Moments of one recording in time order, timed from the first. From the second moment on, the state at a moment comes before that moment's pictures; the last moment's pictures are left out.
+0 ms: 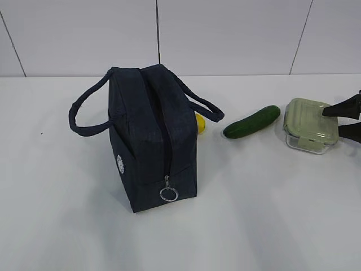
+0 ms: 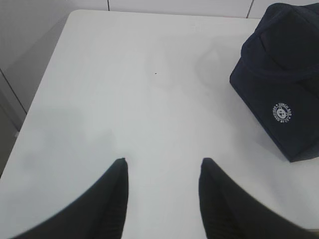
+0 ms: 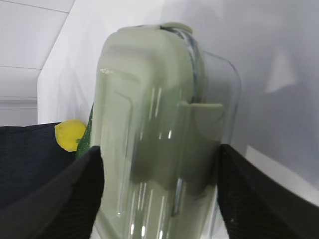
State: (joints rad) left arm 0.06 0.18 -0.59 -0.11 0.99 -0.01; right arm -0.51 2.36 -1.57 1.28 1.17 -0.96
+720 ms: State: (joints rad) left arm 0.06 0.18 -0.59 -0.11 0.99 -0.01; right arm -0.51 2.36 -1.57 1.26 1.17 -0.96
